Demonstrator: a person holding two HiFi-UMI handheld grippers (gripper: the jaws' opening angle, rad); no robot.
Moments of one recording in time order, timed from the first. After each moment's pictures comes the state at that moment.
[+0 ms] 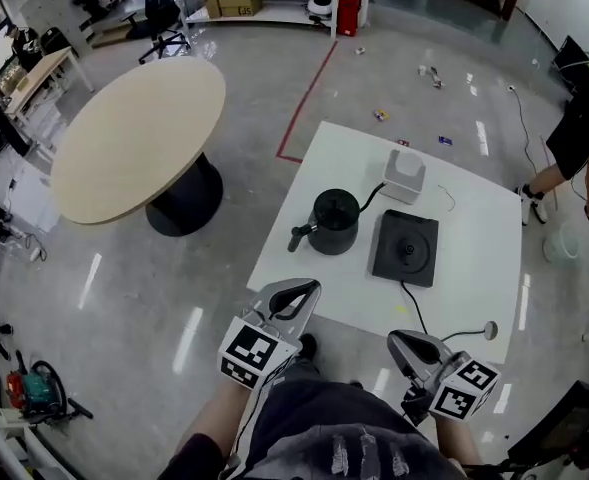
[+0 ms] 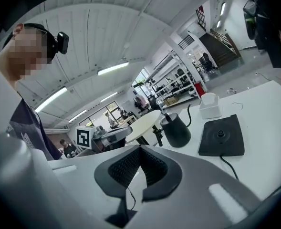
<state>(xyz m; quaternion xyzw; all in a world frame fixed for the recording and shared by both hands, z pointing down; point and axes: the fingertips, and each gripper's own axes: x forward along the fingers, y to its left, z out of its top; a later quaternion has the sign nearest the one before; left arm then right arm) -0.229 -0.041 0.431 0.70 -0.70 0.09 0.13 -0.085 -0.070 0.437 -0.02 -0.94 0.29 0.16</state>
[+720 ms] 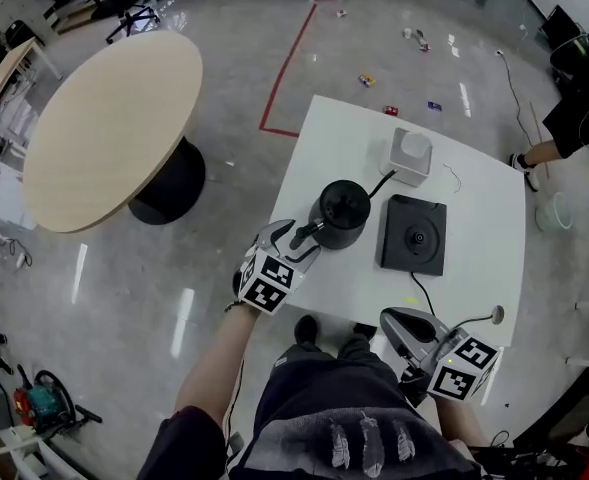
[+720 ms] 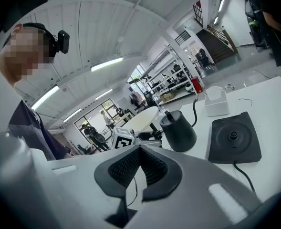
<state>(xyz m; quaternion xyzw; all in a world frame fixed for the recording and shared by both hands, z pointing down) -0.346 -0.120 0.583 0.69 -0.65 0.25 0.19 -0.160 -0.083 0.455 0.00 -0.93 0.31 0.19</state>
